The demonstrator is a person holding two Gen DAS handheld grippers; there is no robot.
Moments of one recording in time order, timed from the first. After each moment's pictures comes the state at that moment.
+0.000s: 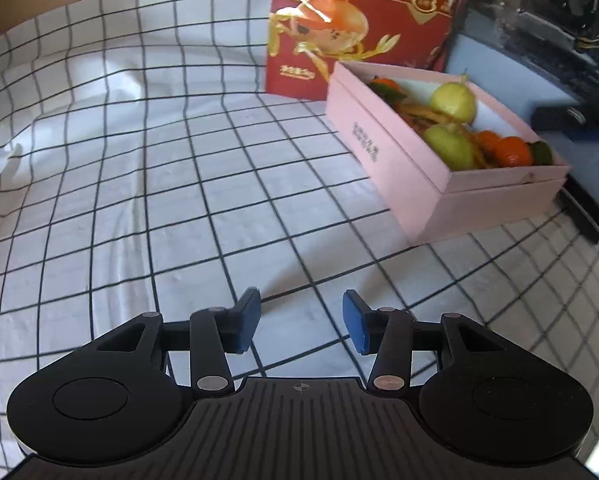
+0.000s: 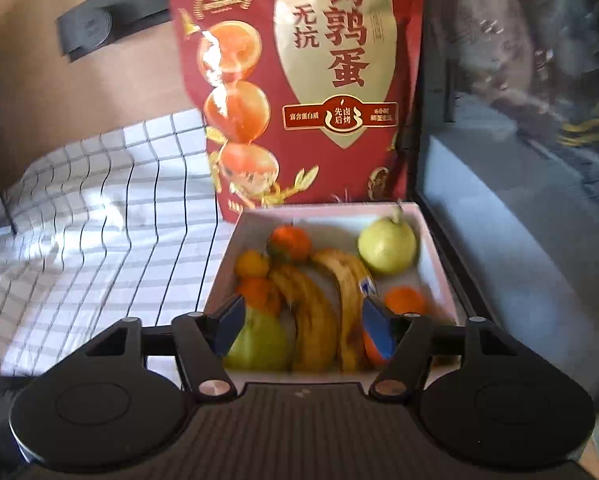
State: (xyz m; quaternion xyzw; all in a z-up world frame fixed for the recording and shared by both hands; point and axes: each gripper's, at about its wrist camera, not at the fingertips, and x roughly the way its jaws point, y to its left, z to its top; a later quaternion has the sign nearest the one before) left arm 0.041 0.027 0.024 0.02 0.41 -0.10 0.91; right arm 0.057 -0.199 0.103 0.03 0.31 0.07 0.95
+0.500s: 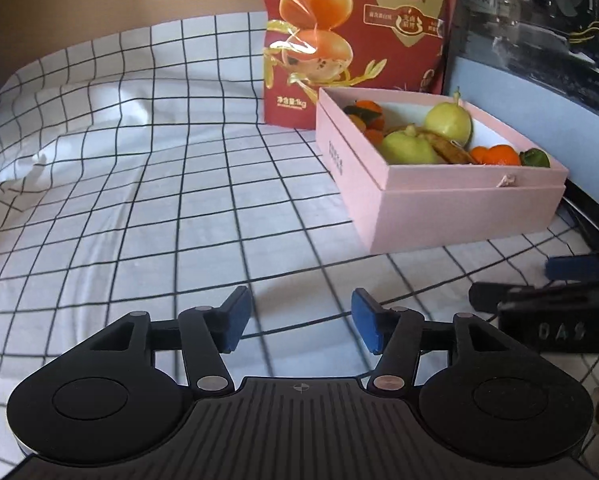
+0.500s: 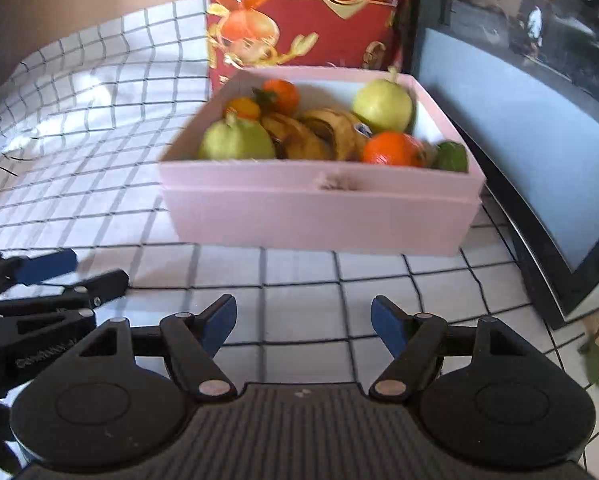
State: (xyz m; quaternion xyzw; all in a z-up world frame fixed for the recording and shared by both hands) left arm 0.010 -0.035 0.016 0.01 0.34 -0.03 0.94; right arm 0.031 -0.201 0.009 0.00 0.37 0.06 0.93
